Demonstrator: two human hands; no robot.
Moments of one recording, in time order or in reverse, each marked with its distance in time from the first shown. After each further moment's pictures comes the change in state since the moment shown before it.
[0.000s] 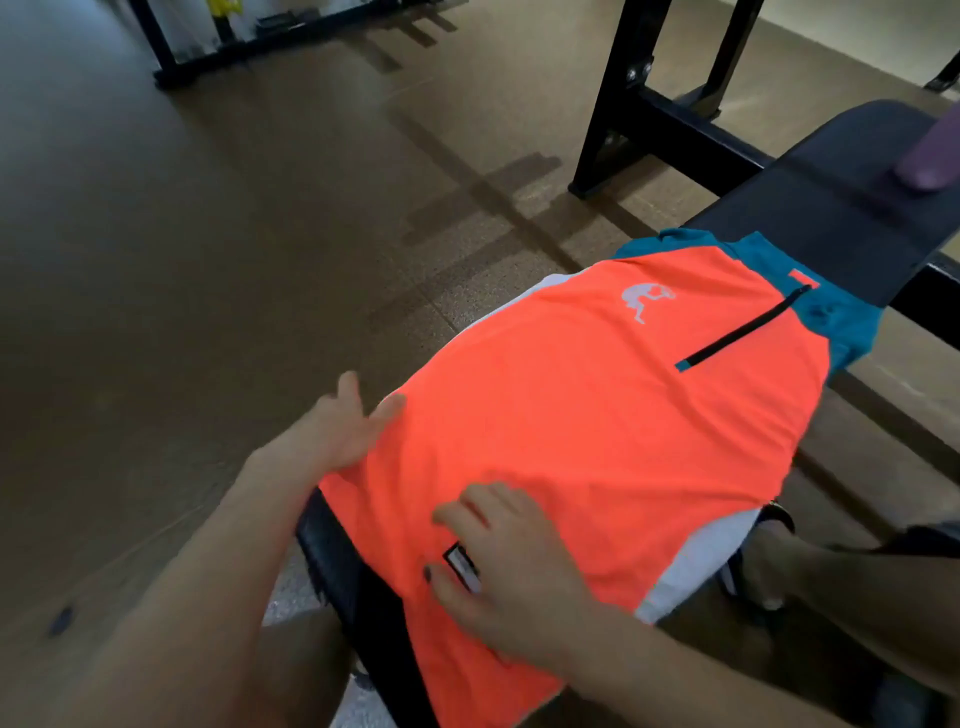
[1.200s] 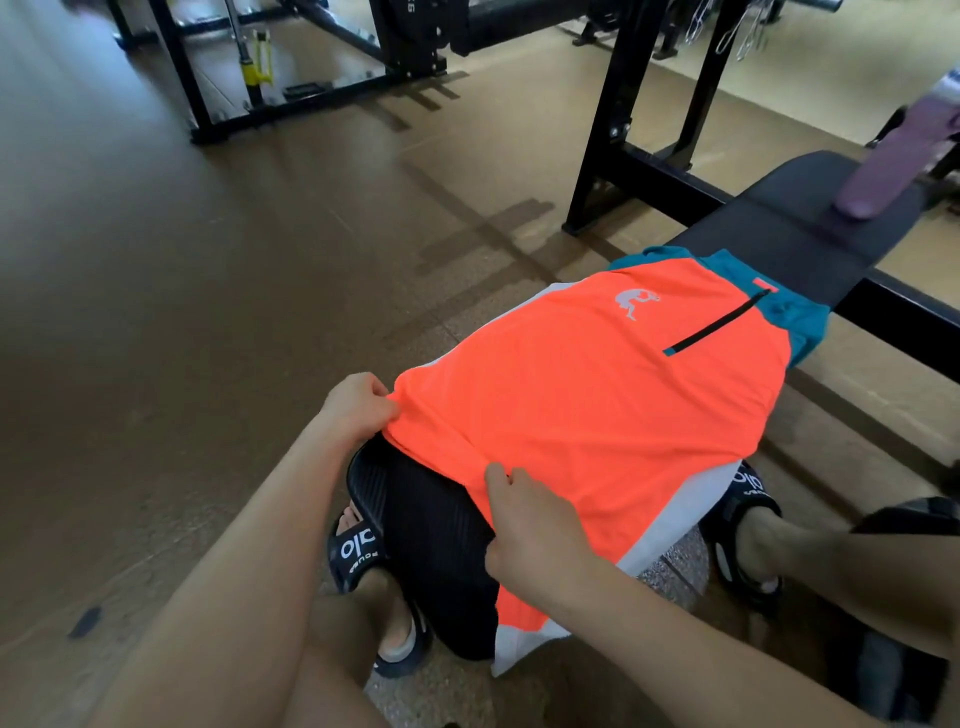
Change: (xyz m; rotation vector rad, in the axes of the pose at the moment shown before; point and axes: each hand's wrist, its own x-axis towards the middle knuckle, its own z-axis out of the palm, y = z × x) left_hand -0.012 -0.035 -0.006 -0.236 0.139 0.093; right_hand -0.016 -0.052 -0.001 -0.238 -0.179 0.364
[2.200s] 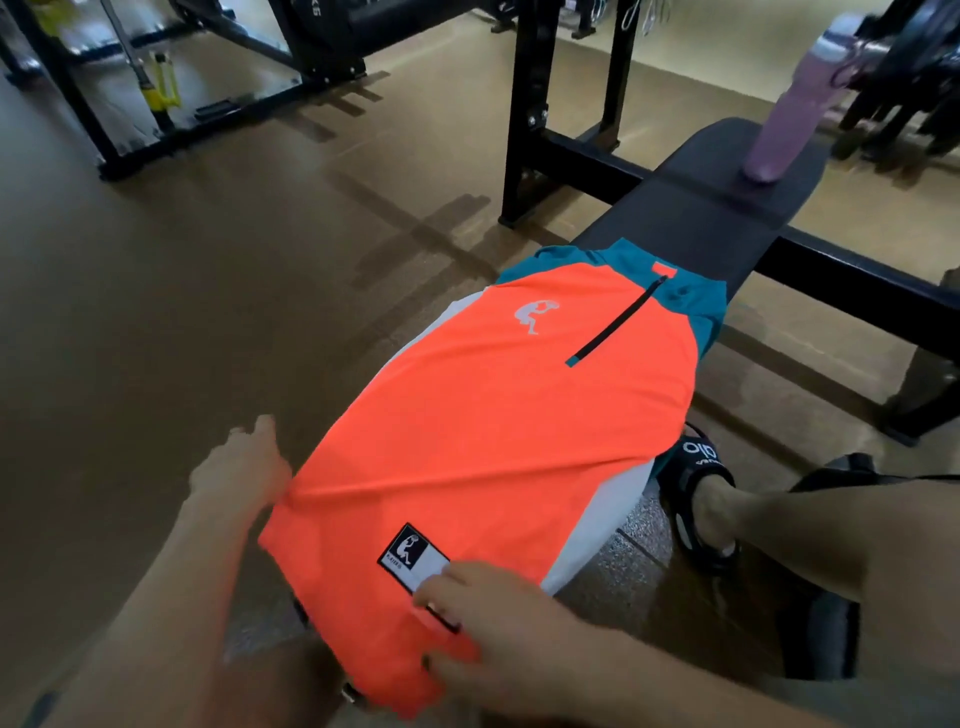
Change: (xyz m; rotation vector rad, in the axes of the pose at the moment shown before) left_hand -0.009 -0.015 -0.010 0.620 0.071 -0.025; right_hand -0.051 0.045 0.004 0.337 -0.226 -0.354
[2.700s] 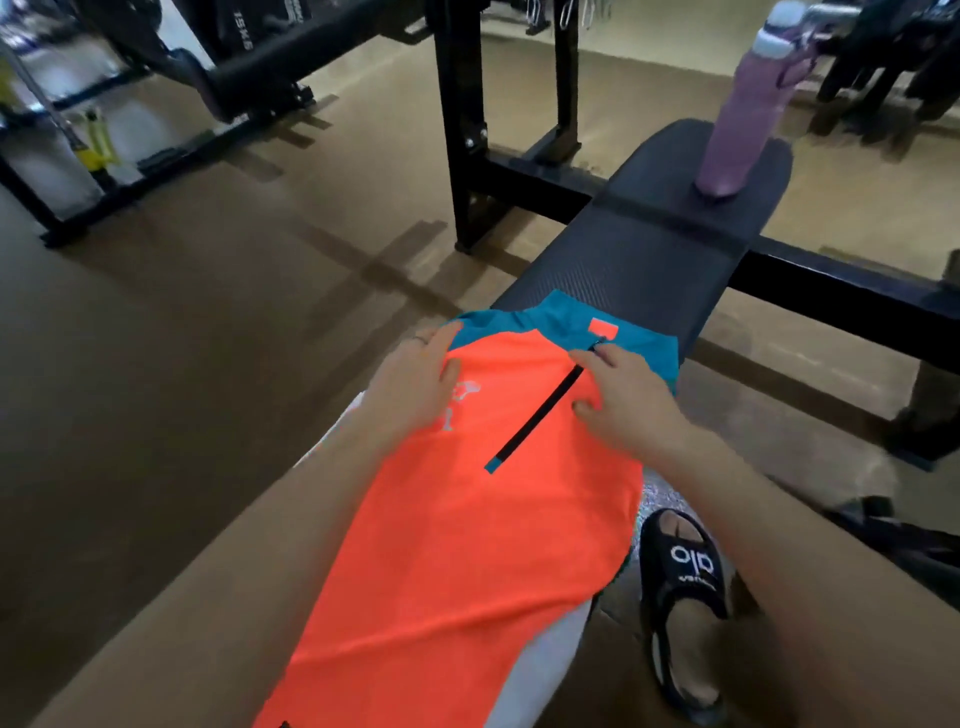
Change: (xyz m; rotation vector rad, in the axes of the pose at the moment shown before) left_hand 0.078 0.331 -0.067 -0.246 0.165 0.732; right_hand 0.029 0.278 -0.235 -0.213 0.508 0.600
